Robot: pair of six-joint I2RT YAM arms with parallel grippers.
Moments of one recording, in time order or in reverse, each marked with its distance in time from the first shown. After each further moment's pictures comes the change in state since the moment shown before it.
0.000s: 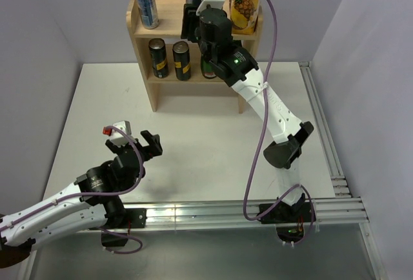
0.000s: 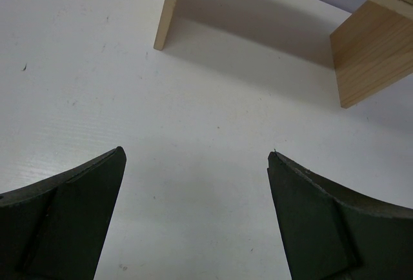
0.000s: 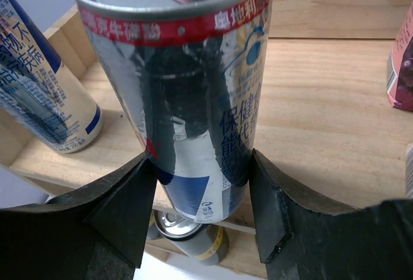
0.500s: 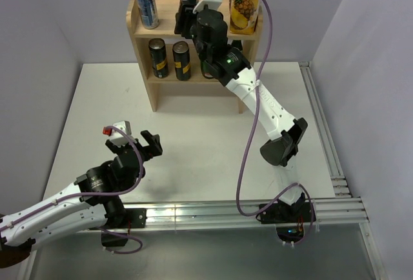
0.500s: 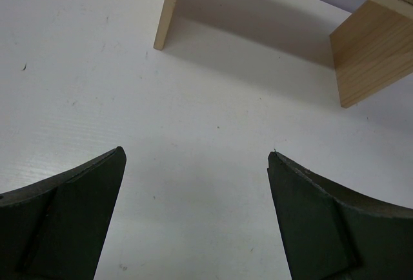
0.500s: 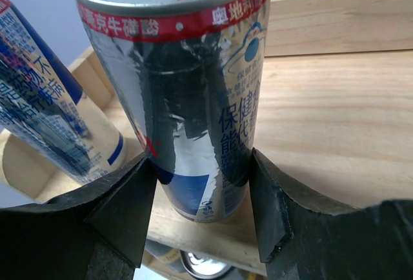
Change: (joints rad) left arm 0.000 -0.002 0.000 0.000 0.000 0.000; right arm -0.009 0.042 -0.026 0.141 -0.039 0.063
